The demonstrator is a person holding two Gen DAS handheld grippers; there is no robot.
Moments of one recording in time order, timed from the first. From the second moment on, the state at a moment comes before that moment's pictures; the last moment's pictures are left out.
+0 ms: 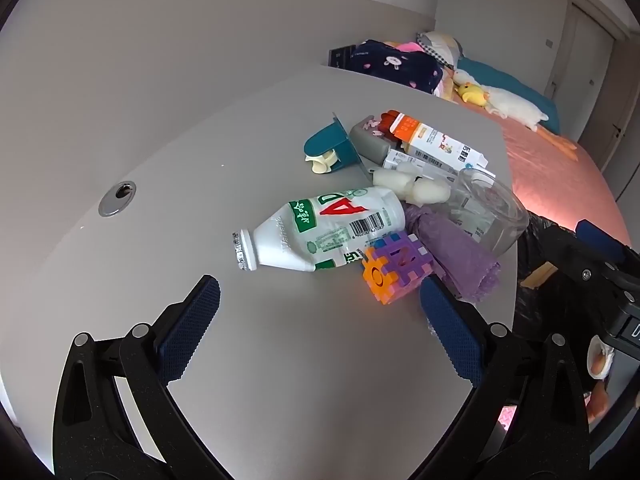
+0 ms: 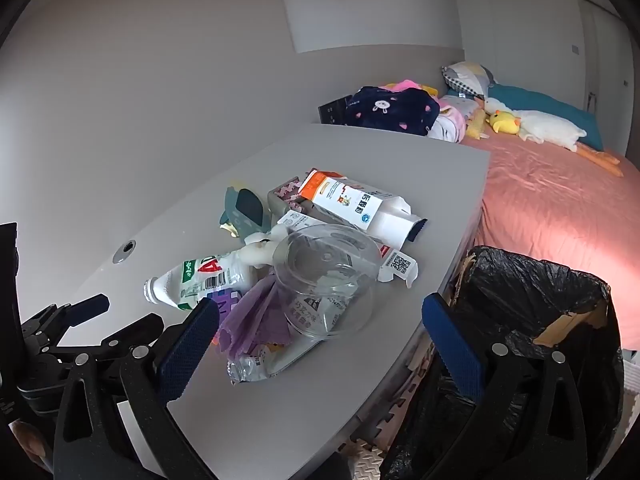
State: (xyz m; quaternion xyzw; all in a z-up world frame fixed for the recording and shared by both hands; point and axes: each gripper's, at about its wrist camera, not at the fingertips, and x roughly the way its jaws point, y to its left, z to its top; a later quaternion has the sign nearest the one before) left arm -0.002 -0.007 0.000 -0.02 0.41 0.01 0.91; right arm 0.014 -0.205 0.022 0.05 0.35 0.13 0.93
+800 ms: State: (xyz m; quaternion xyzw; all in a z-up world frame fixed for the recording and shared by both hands) left arm -0.003 -0.008 0.000 -0.02 0.41 0.01 0.91; right arm 0.014 -0.203 0.022 0.04 0.36 0.13 0.92
